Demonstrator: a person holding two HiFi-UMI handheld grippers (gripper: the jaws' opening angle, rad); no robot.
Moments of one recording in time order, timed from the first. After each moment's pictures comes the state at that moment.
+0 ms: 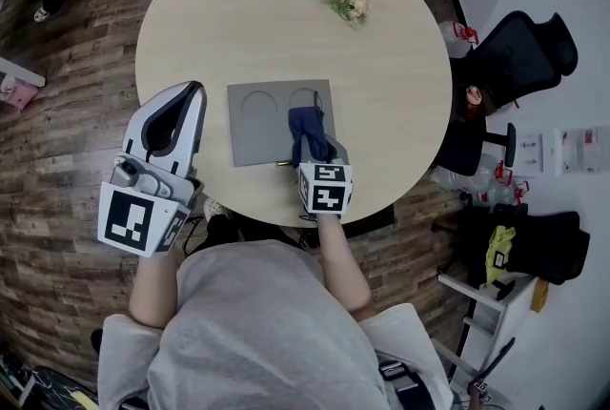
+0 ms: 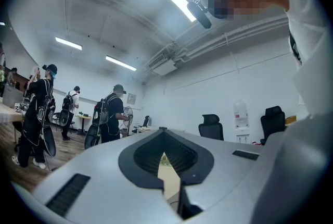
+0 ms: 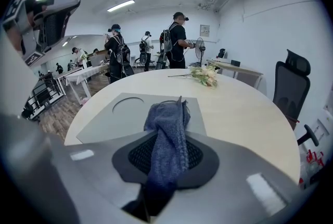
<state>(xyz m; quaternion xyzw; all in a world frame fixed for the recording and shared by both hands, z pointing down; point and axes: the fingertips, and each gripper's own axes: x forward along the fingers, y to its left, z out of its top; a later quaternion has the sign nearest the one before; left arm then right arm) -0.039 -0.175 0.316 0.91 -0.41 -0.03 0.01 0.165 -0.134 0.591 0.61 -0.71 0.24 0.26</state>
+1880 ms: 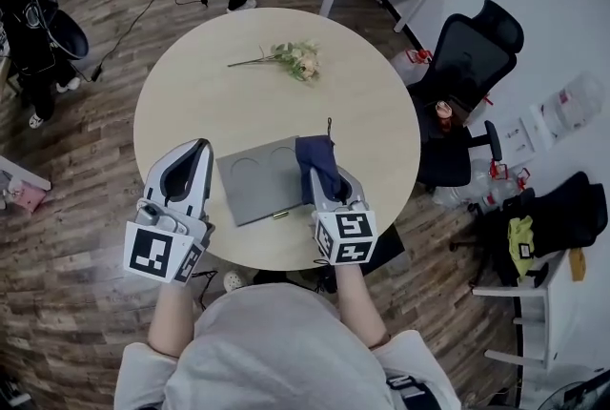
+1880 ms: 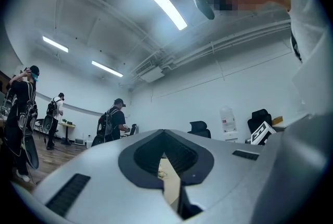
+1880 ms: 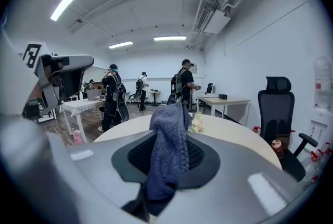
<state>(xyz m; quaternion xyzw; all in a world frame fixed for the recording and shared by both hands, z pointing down) -0.007 -0.156 0.274 0.94 -0.34 -0.06 -0.03 0.189 -0.117 0.425 0.68 -0.72 0.12 0.09</state>
